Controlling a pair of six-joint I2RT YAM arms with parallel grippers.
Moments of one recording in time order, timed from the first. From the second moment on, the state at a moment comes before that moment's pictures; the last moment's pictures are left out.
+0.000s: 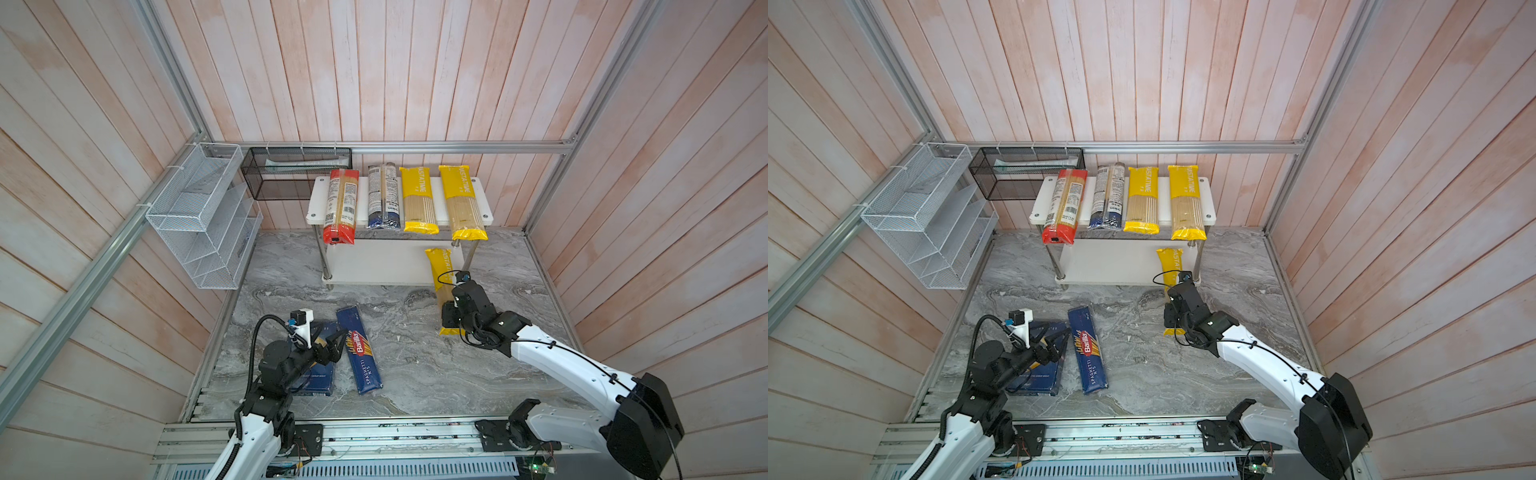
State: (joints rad) left arm -0.24 0.49 0.10 0.18 0.39 -0.37; right arm 0.65 1.21 0.81 -0.39 0.25 0.51
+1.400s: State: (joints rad) left arm -0.24 0.57 0.10 0.21 0.39 -0.37; right arm 0.41 1.66 1.05 -0.16 0.16 0.35
